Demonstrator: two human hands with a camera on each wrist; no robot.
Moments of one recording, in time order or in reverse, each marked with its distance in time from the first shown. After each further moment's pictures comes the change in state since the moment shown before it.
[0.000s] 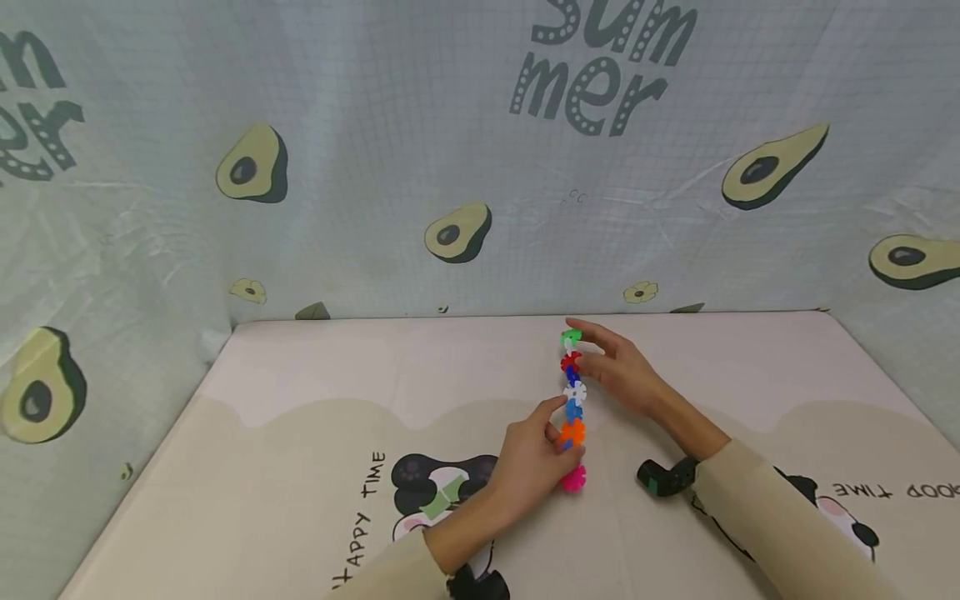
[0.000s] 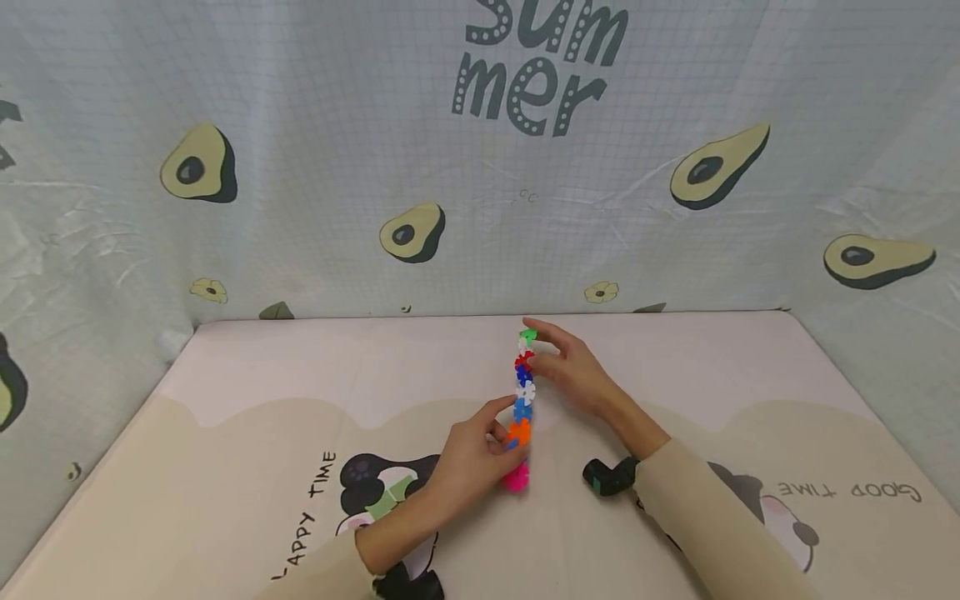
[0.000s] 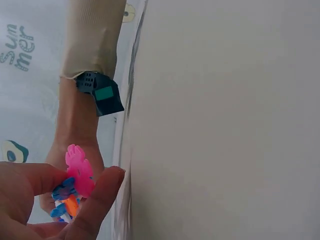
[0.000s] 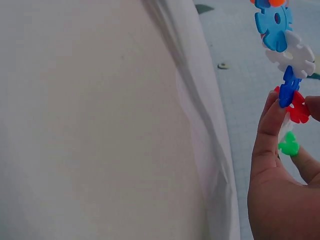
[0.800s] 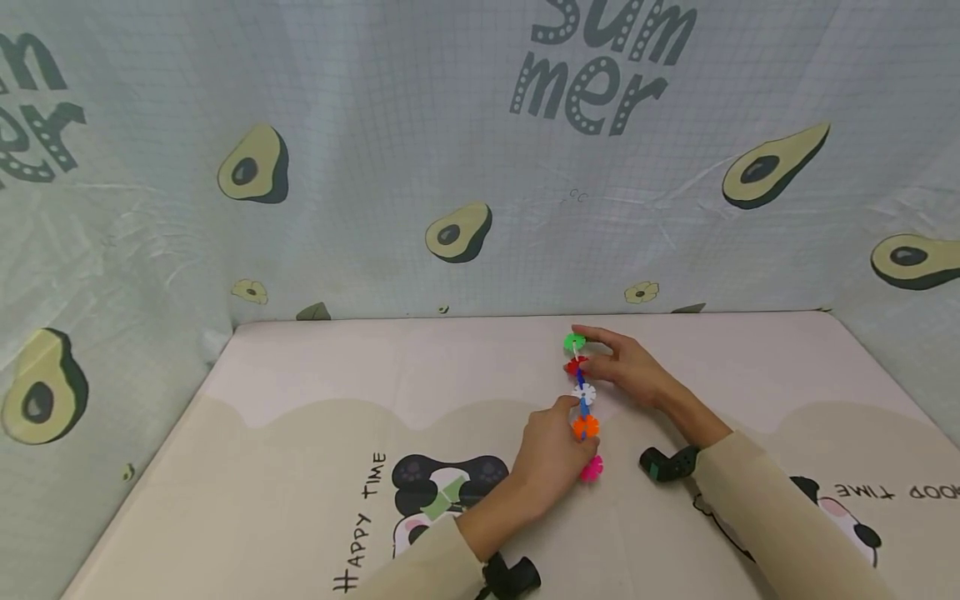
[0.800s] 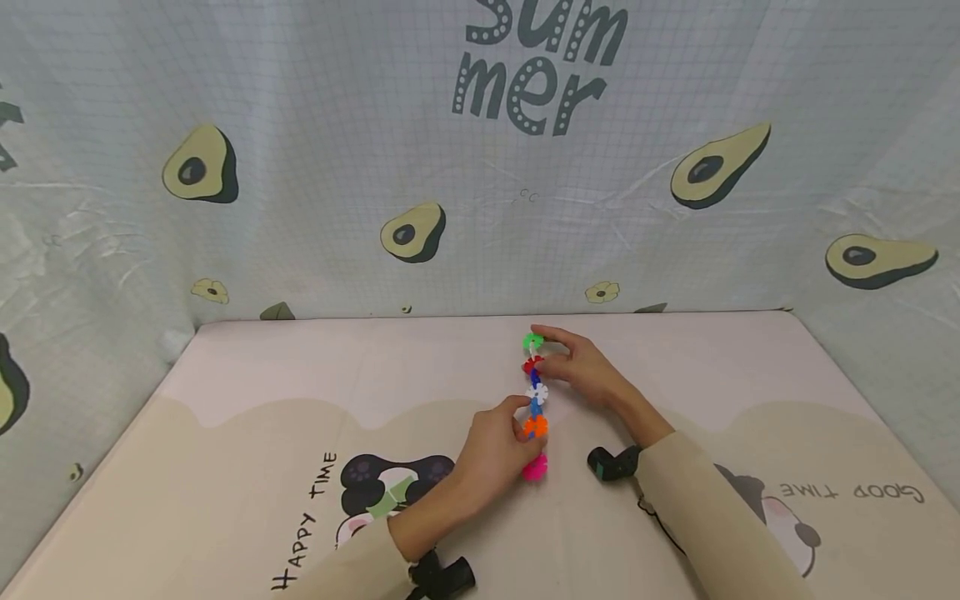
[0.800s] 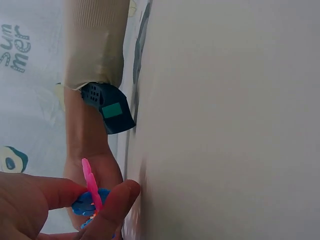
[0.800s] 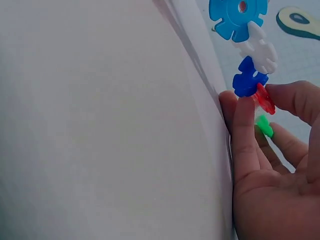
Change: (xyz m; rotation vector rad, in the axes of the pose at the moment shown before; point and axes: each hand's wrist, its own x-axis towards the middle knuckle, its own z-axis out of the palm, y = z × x) left_hand 0.017 0.017 0.021 0.191 0.048 -0.106; right_hand 0.006 0.019 -0.025 -0.246 -0.038 0.034
